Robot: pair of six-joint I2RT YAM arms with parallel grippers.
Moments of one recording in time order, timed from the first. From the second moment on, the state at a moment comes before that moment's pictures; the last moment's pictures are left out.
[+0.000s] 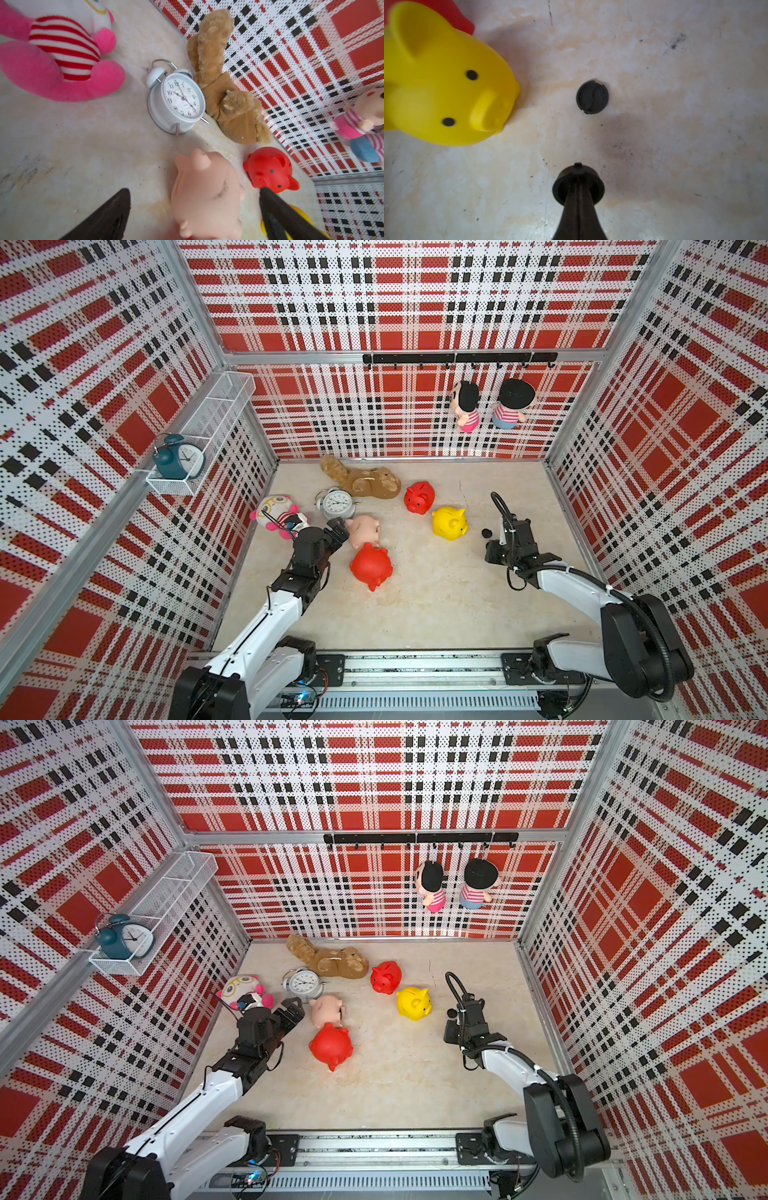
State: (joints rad) left arm -0.22 0.95 0.46 0.08 -0.20 -0.84; right arm 0.22 1.32 0.56 -0.12 0.01 0.38
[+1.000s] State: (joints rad) left arm -0.99 1.14 0.51 0.32 -0.50 -0.92; right arm 0.12 1.38 0.78 -0.18 -0.13 0.34
